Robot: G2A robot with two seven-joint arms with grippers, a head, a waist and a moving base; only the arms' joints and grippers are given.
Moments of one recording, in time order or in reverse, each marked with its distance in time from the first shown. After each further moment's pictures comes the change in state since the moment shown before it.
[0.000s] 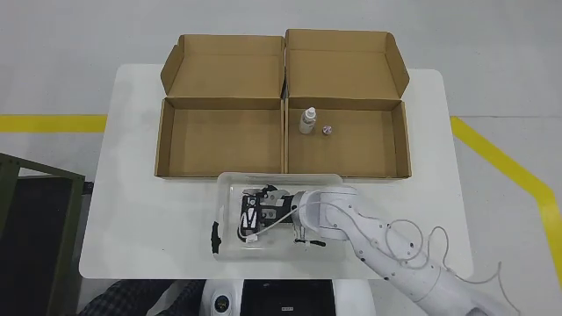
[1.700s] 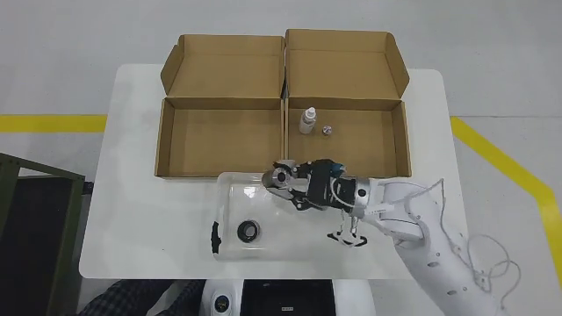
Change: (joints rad) left arm 0.000 0.000 0.000 0.000 0.000 0.000 0.000; right arm -0.269 0.098 0.483 -0.320 0.398 -0.164 -0.125
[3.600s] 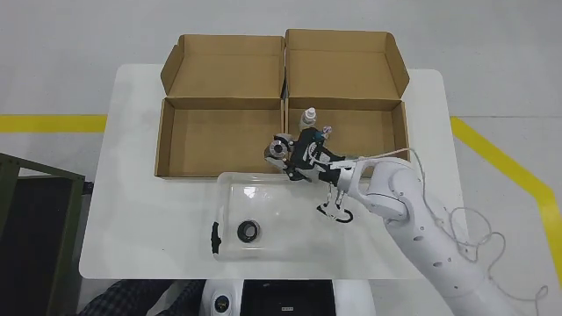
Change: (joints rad) left arm 0.000 0.000 0.000 0.000 0.000 0.000 0.000; right arm 0.206 -0.025 -0.153 0.161 -0.030 0.212 0.088
